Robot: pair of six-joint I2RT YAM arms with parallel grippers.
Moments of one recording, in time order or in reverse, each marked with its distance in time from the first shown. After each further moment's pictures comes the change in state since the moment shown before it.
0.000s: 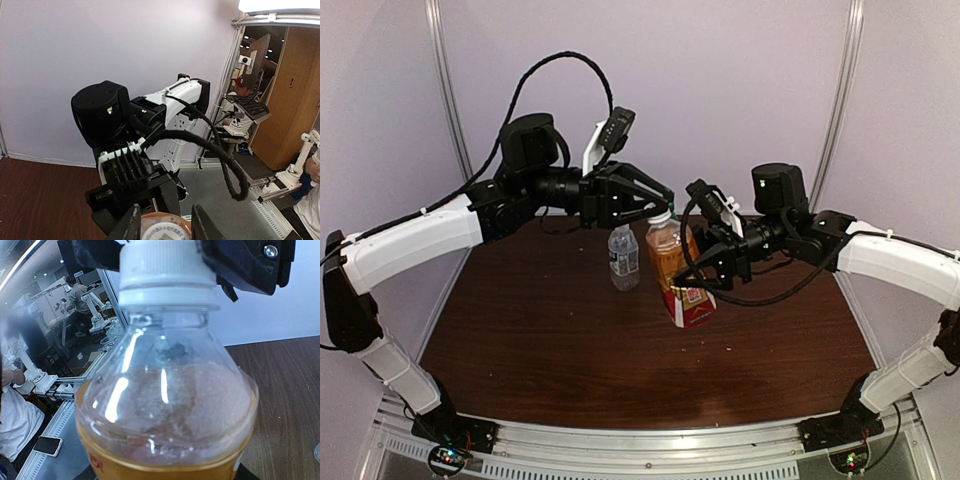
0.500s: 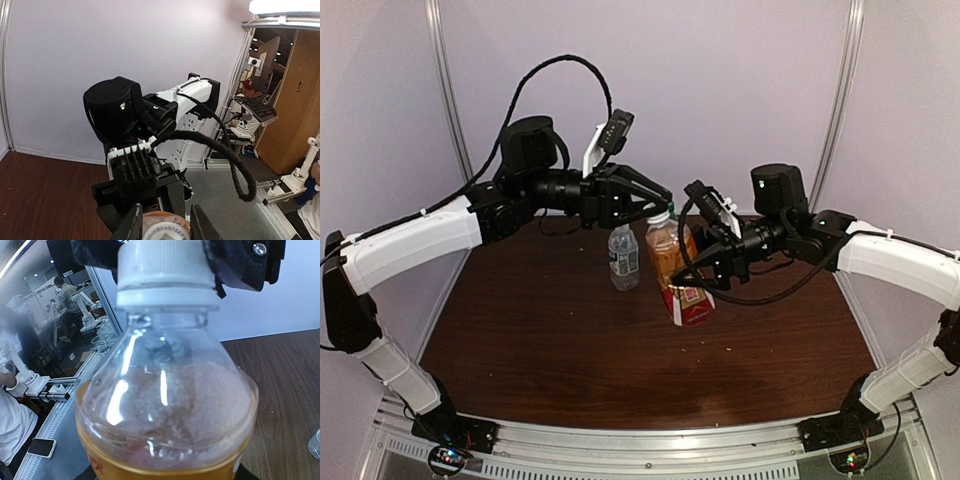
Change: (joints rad) left arm 0.003 -0.003 -0.013 -0.001 -0.027 -0.006; right arm 0.000 0.000 0.001 -0.015 0.041 -0.008
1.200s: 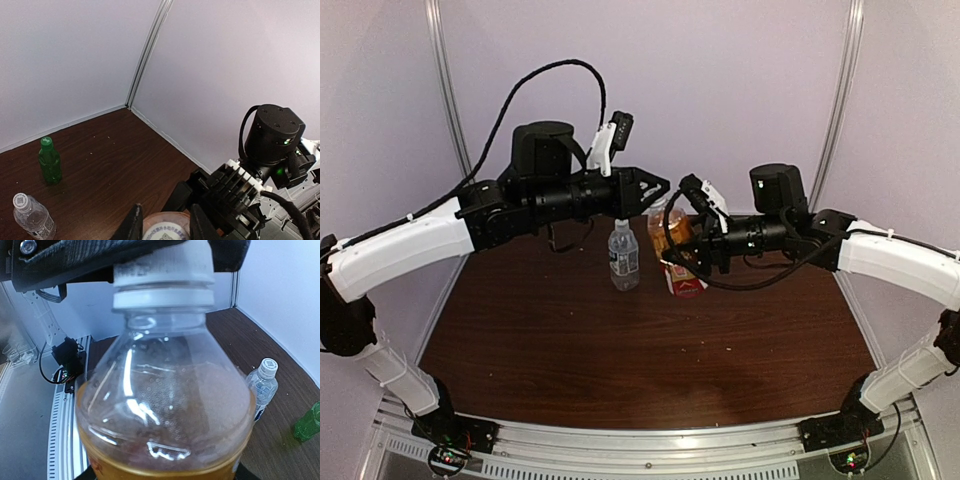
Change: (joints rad) left arm -0.143 -0.033 0.050 -0.279 -0.944 -0.126; right arm 0.006 -0.002 0.009 -0.029 0.523 -0.058
